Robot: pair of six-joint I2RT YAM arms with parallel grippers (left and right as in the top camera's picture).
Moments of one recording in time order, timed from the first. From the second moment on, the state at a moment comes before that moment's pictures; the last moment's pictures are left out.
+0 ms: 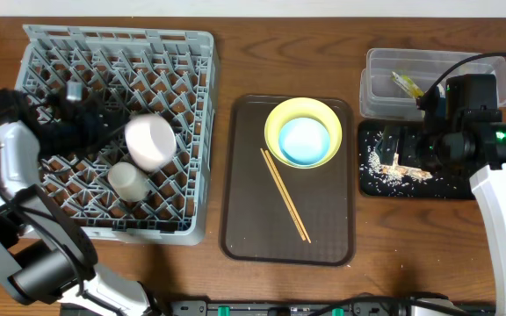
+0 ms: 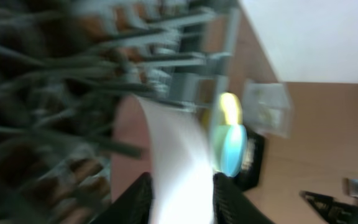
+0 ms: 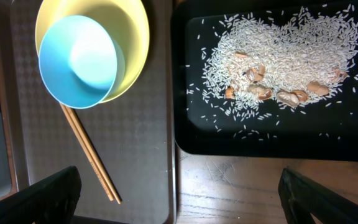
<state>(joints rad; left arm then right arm) 0.56 1.83 1.36 -0.98 0.98 0.05 0.00 1.36 1.31 -1.17 -0.18 0.17</state>
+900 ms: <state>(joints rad) -0.02 1.50 1.37 -0.91 0.57 0.00 -0.04 1.36 1.31 -1.23 -0.01 0.28</state>
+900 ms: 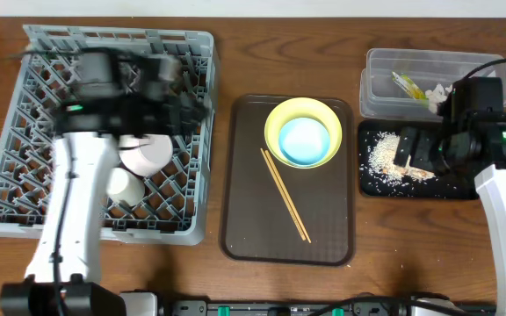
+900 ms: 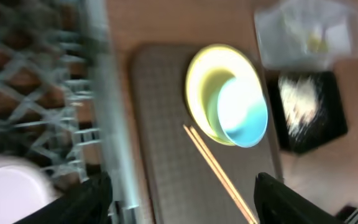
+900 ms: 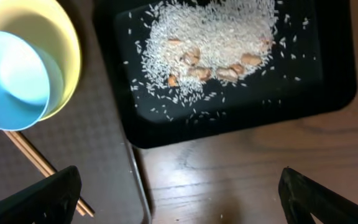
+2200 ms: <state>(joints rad) -0.72 2.10 1.48 -0.59 0.02 -0.04 -0.13 1.36 1.31 -1.28 0.02 0.31</state>
